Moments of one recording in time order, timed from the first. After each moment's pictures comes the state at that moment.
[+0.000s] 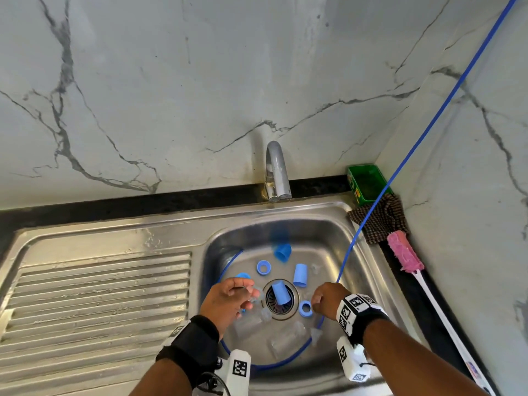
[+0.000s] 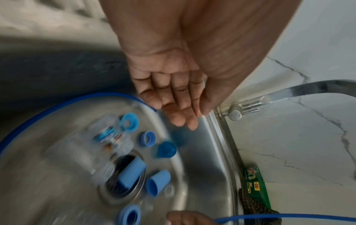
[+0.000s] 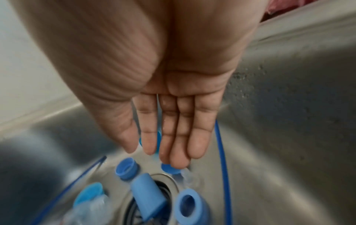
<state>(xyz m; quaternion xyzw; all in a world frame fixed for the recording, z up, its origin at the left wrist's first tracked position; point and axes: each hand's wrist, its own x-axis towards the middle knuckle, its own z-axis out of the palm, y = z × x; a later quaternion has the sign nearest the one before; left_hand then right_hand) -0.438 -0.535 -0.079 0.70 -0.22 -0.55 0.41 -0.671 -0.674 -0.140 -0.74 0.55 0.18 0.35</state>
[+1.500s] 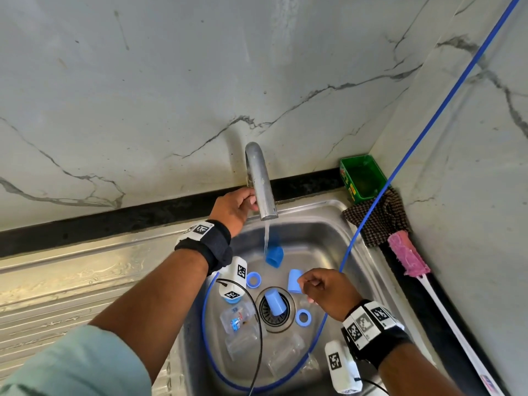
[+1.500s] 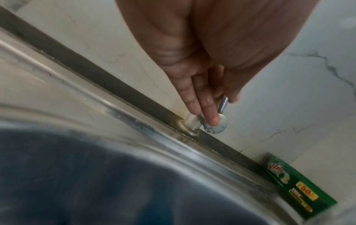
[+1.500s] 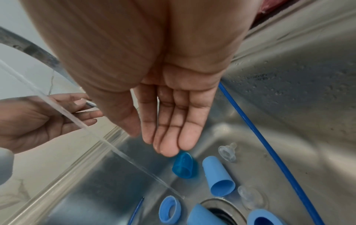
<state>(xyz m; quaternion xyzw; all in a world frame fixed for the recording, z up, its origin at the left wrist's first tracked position) -0.389 -0.750 -0.057 0.72 -0.54 -0.32 0.30 -0.663 -0.699 -0.119 -0.66 0.55 -0.10 0.50</state>
